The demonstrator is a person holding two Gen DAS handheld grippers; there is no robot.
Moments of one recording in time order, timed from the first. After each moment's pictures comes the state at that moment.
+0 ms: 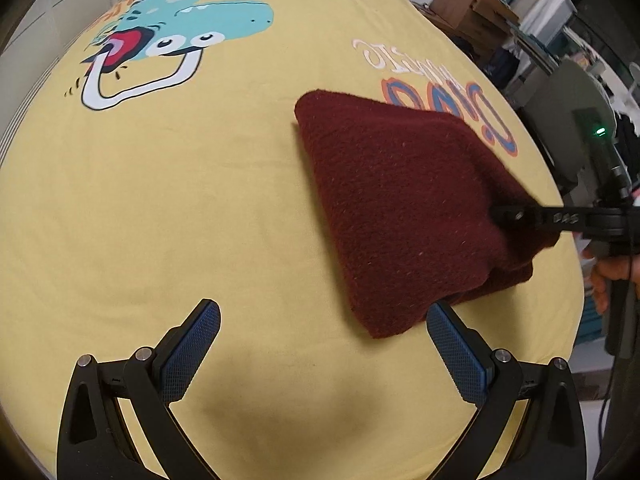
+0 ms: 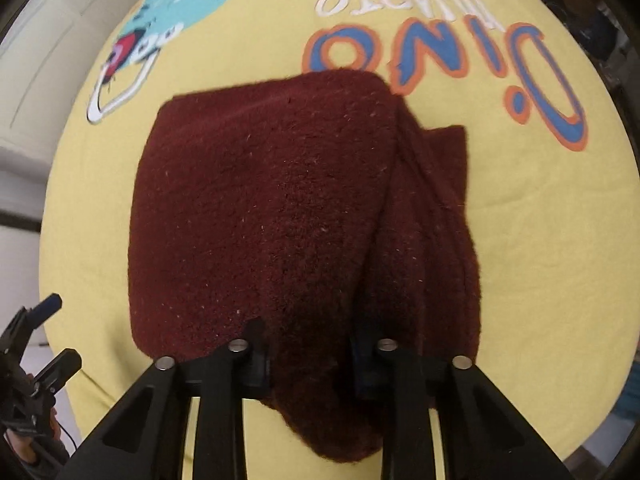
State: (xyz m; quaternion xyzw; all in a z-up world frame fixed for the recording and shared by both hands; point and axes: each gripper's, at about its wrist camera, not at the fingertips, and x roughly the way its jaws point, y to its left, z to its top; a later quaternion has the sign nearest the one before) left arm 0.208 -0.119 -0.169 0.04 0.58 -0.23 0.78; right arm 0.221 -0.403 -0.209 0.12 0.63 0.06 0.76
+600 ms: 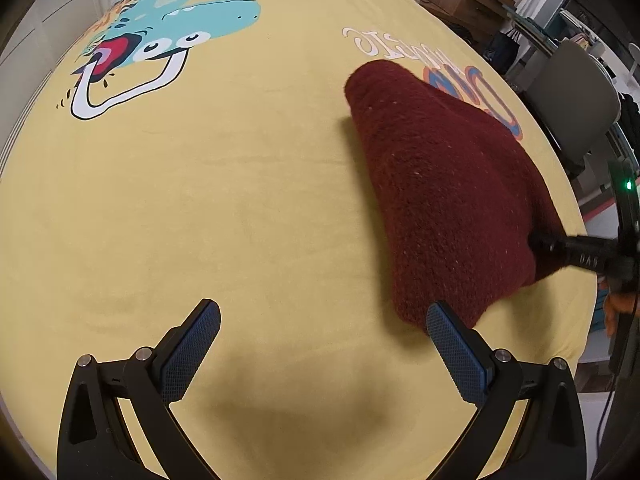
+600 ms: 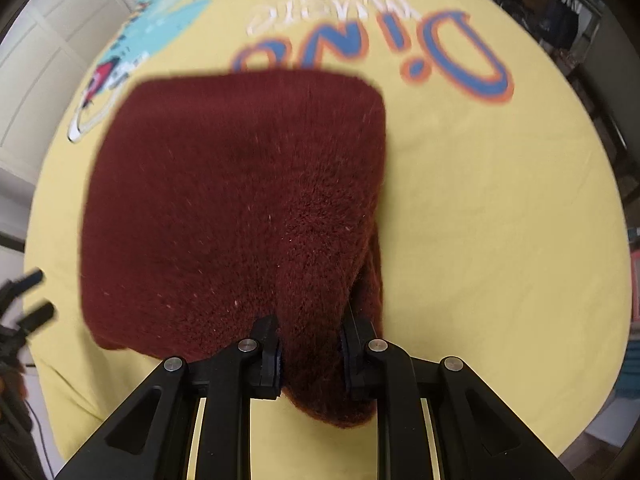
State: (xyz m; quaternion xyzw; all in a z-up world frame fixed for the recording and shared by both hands) left arm 0.205 -0.135 -0.184 0.06 0.58 -0.23 0.78; right arm 0.160 -0.459 -0.230 0.11 0.62 0.01 0.78
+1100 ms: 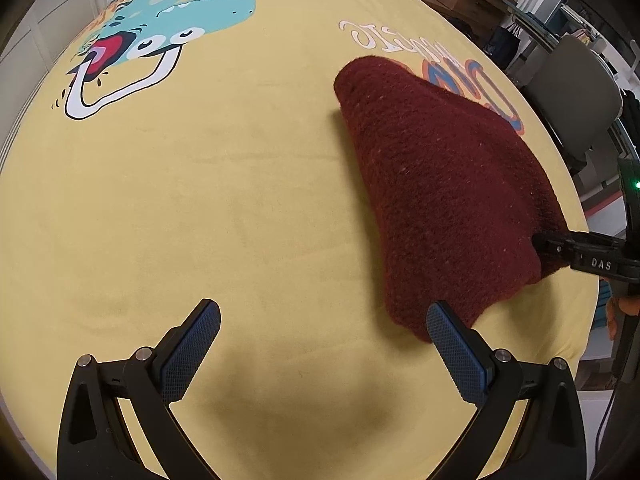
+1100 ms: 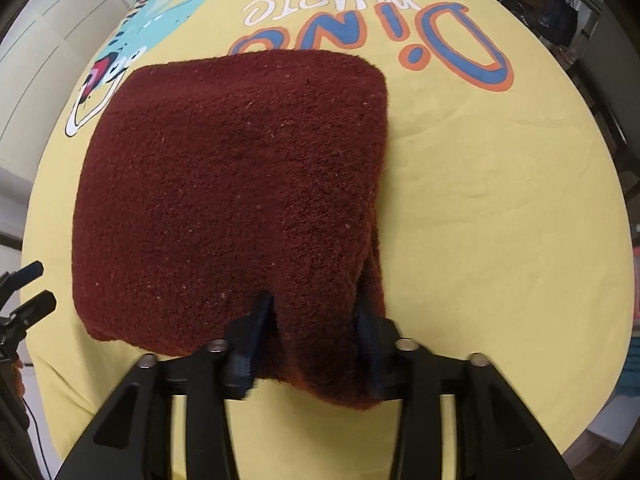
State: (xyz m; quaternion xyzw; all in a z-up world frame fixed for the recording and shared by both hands) left arm 0.208 -0.146 -0.187 0.06 0.59 -0.22 0.77; right arm 0.161 -0.467 -0.224 0.11 0.61 0.00 0.78
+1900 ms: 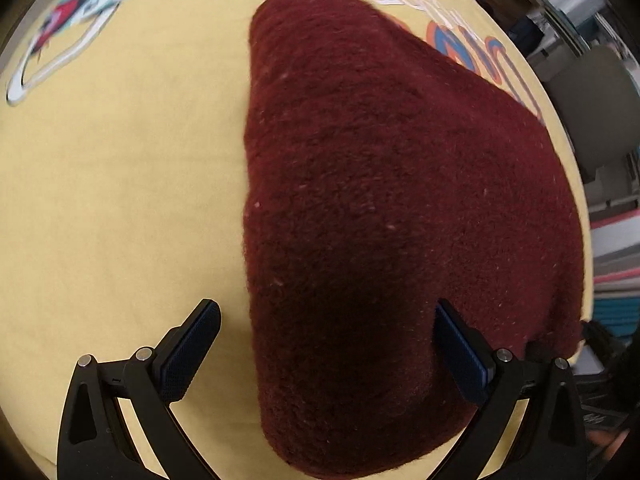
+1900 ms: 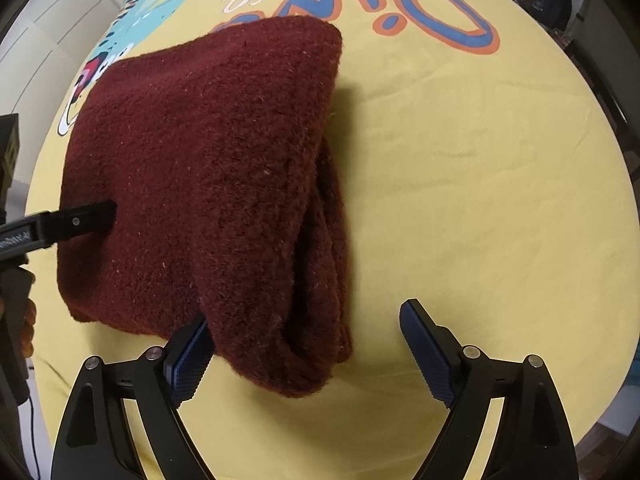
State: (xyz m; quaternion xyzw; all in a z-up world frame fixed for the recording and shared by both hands) left arm 0.261 -0.236 -0.247 0.04 0.65 -0.21 0.73; right arm 0.135 -0.487 -0.247 0.14 0.62 0.01 0.77
